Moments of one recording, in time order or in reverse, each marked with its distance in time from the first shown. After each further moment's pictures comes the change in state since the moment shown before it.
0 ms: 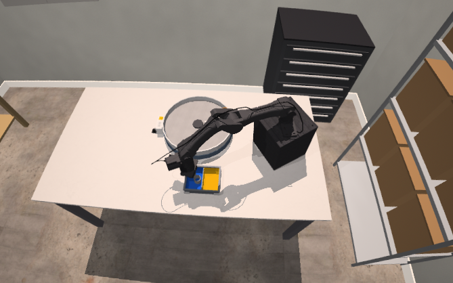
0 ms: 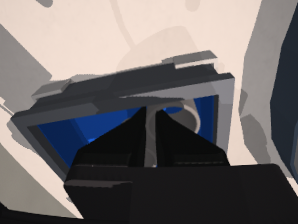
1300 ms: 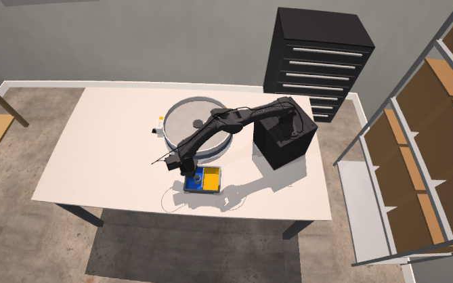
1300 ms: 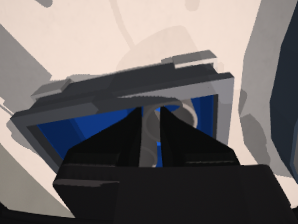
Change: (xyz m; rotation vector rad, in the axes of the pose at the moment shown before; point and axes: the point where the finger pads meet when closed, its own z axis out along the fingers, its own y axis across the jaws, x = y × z) arm 0.000 0.000 0.000 0.001 0.001 0.000
